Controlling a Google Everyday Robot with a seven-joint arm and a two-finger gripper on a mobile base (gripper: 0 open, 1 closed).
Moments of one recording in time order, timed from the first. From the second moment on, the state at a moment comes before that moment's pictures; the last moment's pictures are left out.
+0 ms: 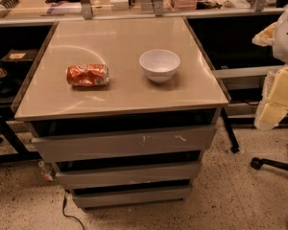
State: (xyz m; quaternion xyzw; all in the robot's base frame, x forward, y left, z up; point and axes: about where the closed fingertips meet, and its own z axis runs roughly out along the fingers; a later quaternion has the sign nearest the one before) arm 0.438 -0.217 0.976 -0.60 0.78 -0.03 0.16
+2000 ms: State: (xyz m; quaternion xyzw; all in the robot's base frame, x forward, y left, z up) arm 0.396 -0.158 0.855 -0.61 0.78 0.05 0.13
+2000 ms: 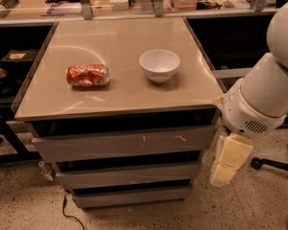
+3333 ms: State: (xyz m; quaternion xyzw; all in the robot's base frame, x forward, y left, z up) arm 0.379 -0.064 0.707 -0.60 0.78 0.15 0.12
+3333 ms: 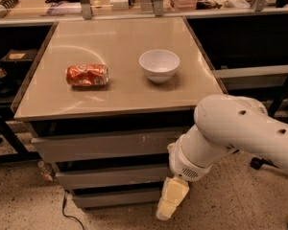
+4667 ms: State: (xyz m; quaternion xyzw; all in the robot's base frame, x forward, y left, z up) arm 0.419 -0.088 0.700 -0.57 0.81 0.09 0.13
